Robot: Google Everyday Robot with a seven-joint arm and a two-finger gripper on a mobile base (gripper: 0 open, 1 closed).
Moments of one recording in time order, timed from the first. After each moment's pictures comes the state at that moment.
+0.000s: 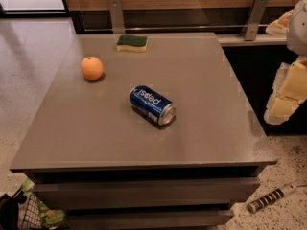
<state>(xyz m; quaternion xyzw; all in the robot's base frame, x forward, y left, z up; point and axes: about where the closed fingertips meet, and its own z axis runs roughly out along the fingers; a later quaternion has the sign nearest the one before) 0.438 -0.212 0.993 -0.60 0.78 -0.05 0.18</state>
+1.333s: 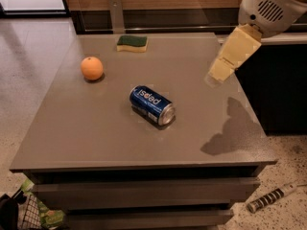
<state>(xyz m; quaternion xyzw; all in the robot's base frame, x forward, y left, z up) 0.496 -0.152 0.993 -0.48 0.85 0.05 0.19</state>
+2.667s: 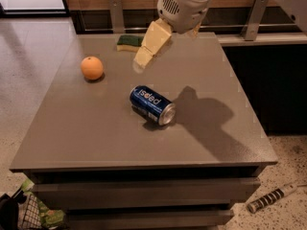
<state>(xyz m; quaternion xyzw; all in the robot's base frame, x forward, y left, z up) 0.551 -0.040 0.965 -0.40 0.90 0.07 0.12</state>
